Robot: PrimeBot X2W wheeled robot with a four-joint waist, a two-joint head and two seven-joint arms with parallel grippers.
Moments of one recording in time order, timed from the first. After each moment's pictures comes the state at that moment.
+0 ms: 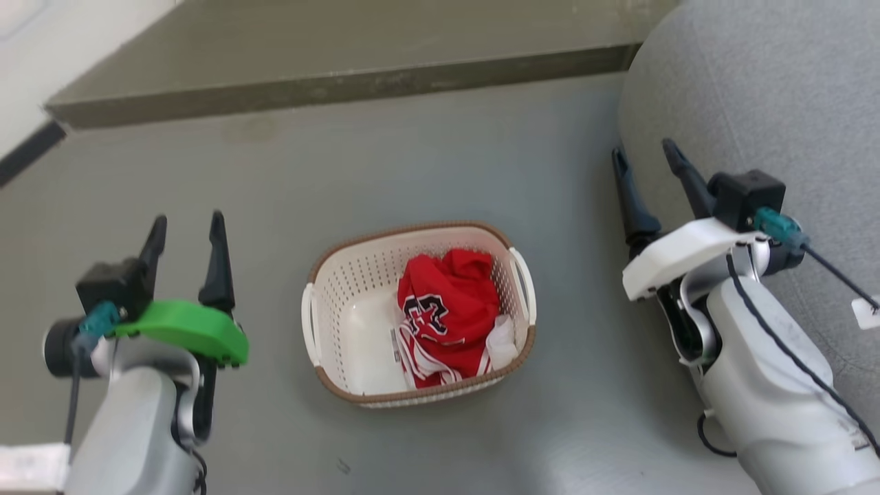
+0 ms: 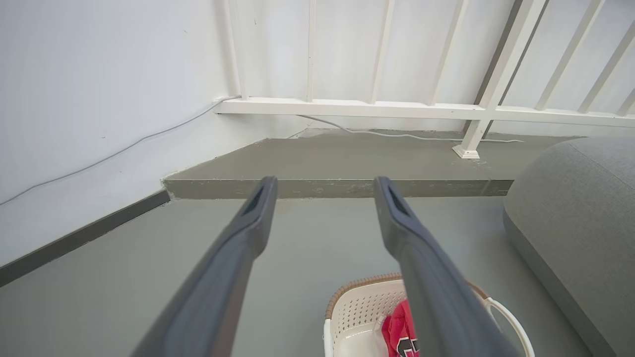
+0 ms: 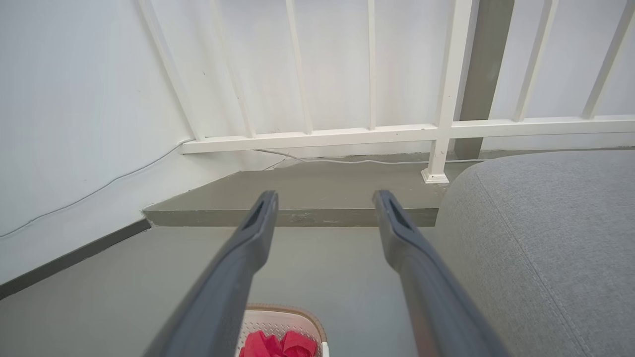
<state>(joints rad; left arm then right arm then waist) -0.36 0.17 -0.25 0.40 -0.44 0.04 -0.25 -0.47 -0.13 0.34 0.50 0.33 -0.01 -0.25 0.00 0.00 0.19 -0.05</state>
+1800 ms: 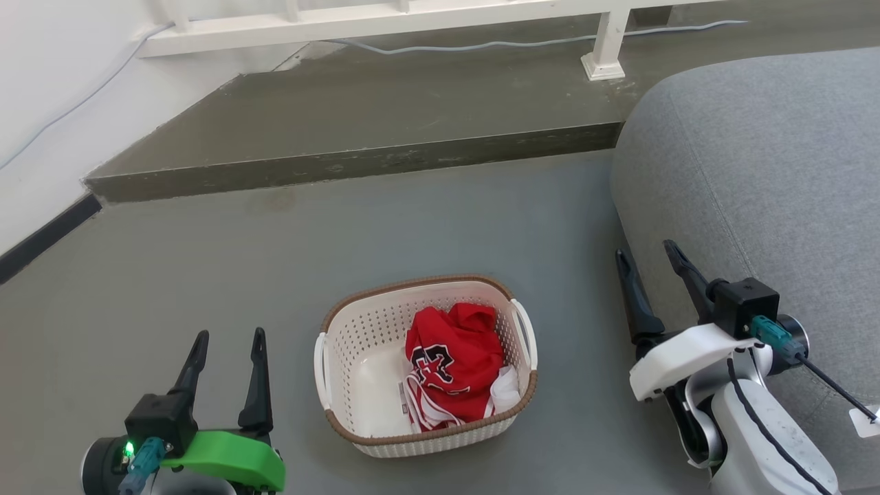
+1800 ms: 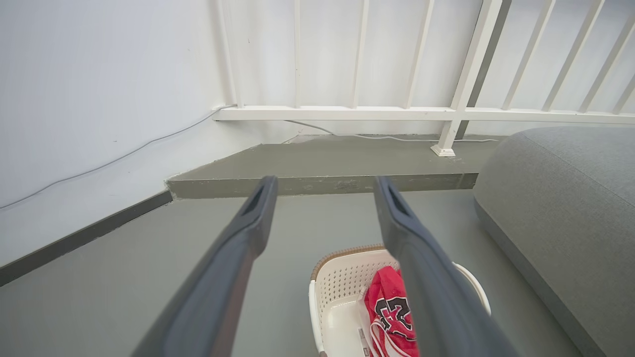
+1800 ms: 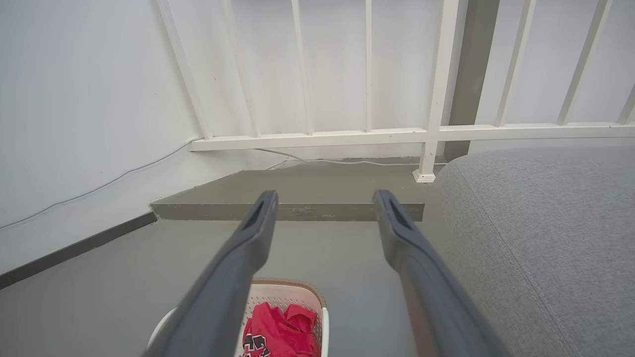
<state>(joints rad) 0.02 0.12 -0.23 0.12 -0.34 0.08 -0.25 -0.17 -0.12 0.29 0.33 0.24 -0.02 -0.25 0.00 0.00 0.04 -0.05</state>
